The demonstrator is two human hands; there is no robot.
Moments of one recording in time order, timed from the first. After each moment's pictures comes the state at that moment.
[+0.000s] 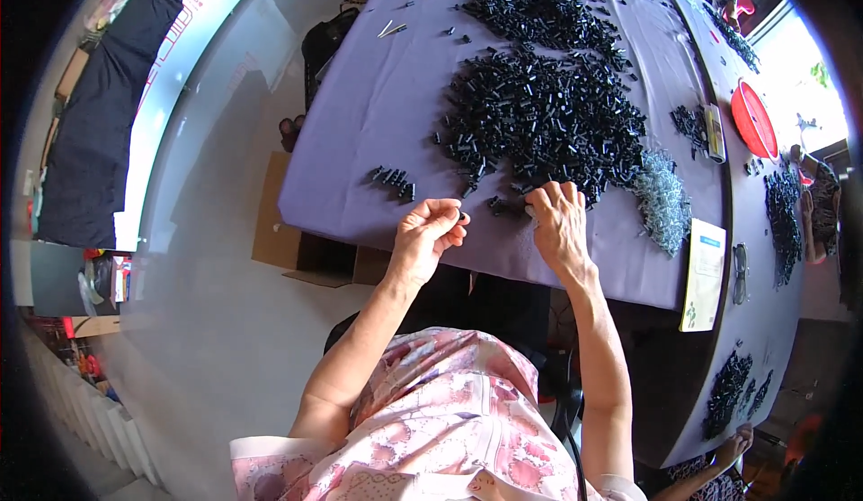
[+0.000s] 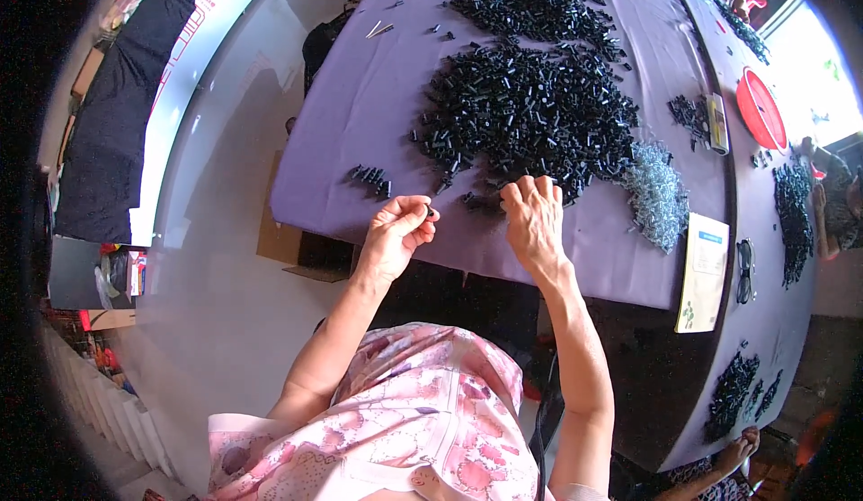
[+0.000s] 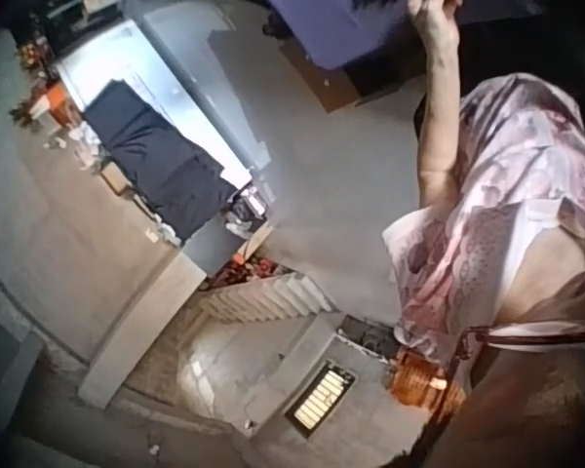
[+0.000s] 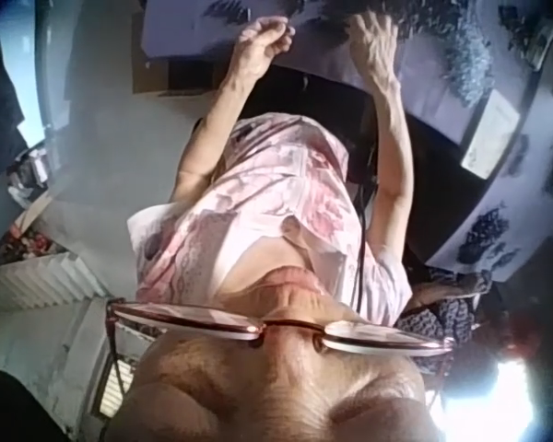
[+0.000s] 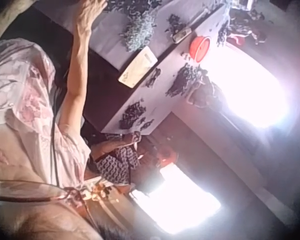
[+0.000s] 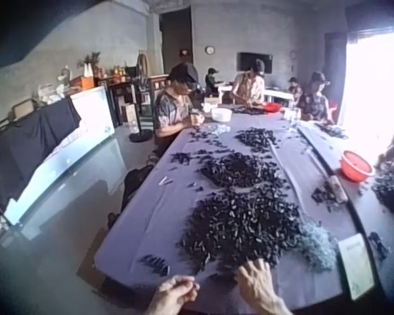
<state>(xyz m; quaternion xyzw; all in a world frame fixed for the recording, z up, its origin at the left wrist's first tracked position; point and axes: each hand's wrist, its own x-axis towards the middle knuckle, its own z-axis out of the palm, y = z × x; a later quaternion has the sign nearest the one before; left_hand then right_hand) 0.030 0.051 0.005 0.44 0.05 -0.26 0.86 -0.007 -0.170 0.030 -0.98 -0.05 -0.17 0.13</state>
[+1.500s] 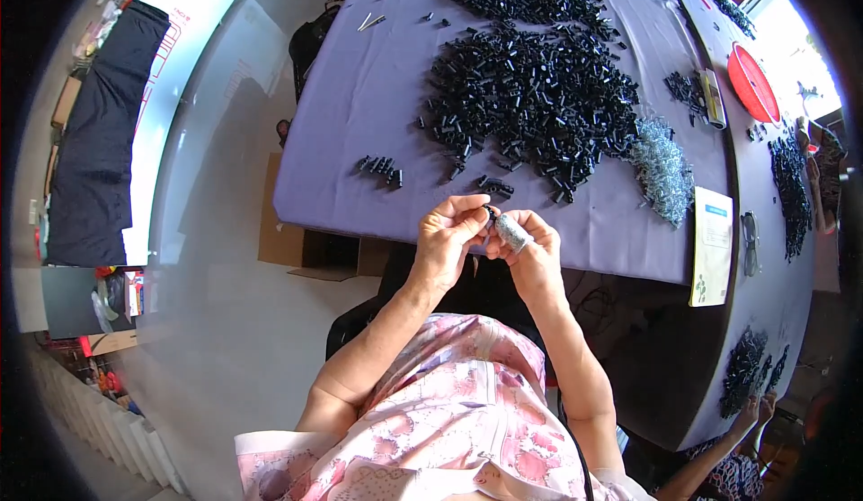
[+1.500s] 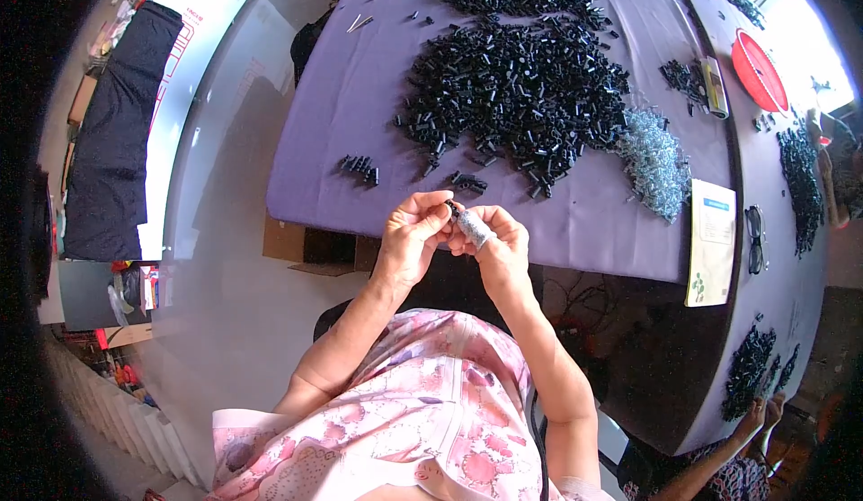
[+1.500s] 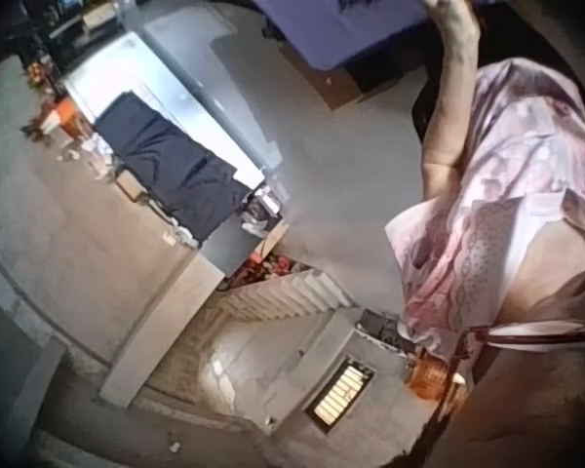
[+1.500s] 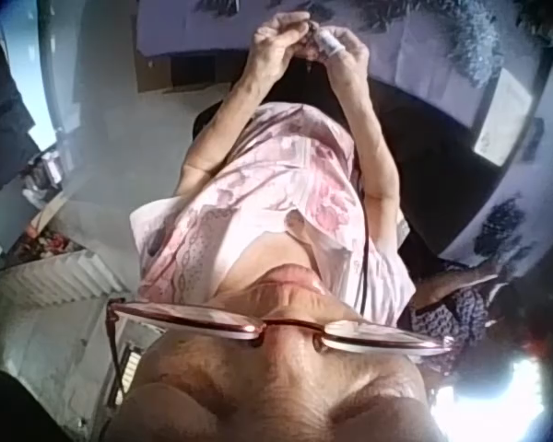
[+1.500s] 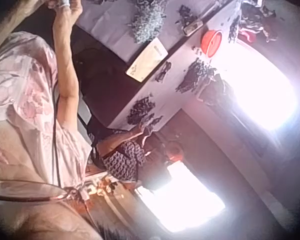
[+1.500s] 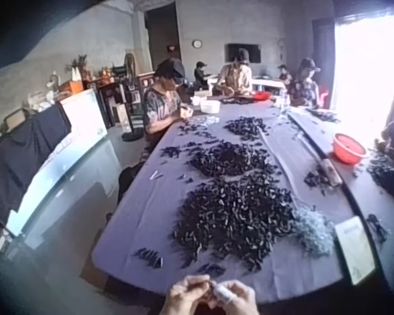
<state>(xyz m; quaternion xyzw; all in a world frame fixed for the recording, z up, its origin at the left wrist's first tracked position) -0.002 0.013 0.020 0.42 0.01 -0.26 0.87 -0.060 -0.113 0.026 -0.42 0.16 -0.04 0.89</state>
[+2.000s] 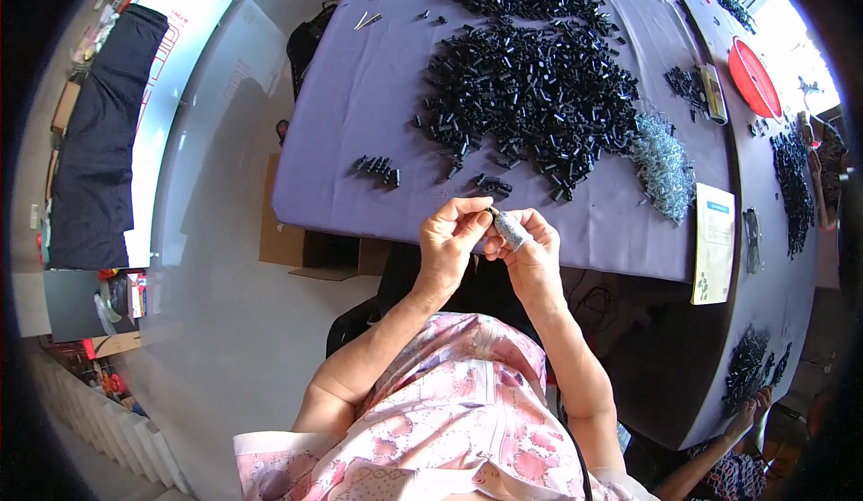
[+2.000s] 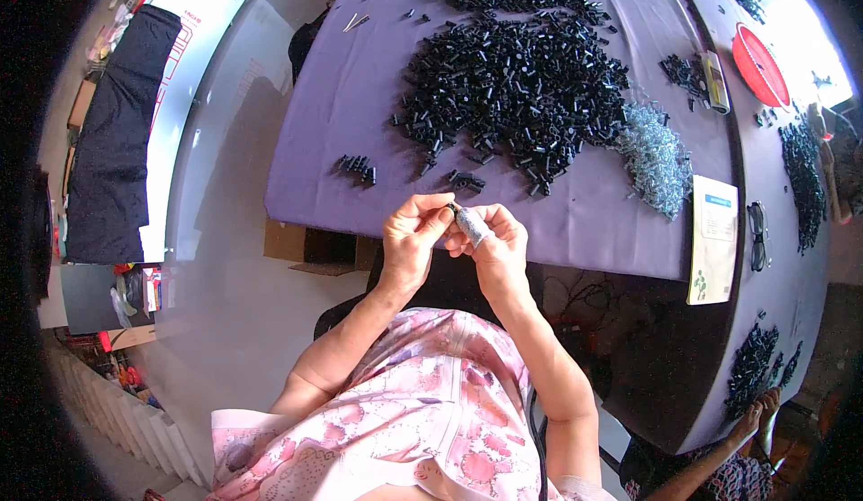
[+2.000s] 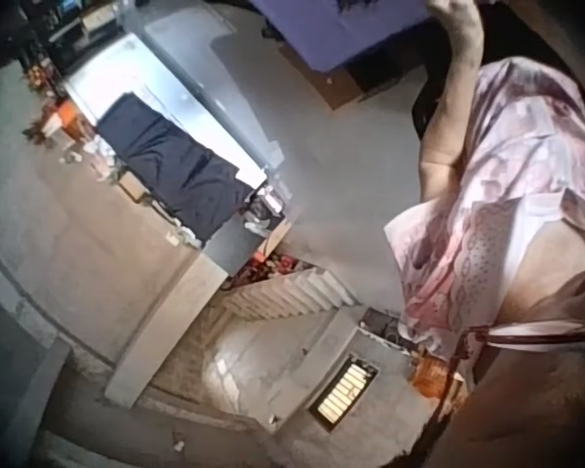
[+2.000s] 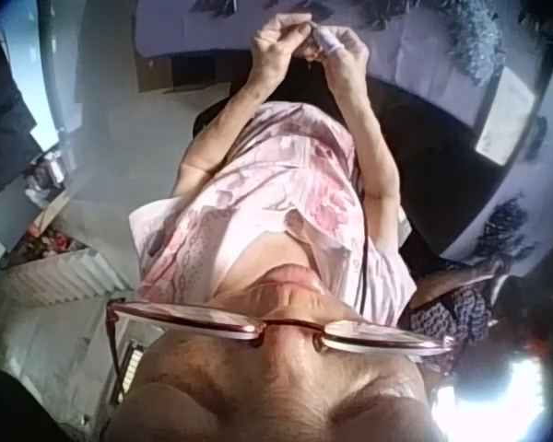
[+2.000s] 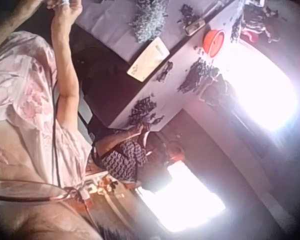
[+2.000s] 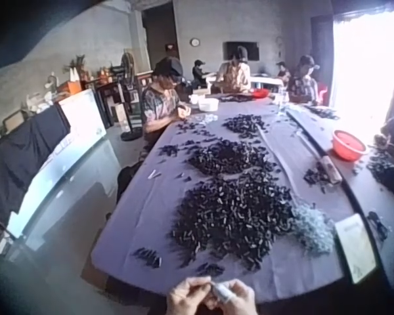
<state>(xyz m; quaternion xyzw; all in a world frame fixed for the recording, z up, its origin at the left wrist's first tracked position) -0.012 0.003 0.022 0.56 -0.07 -0.14 0.81 -0.061 -0.110 0.029 -0.40 0.17 -0.06 0.90</state>
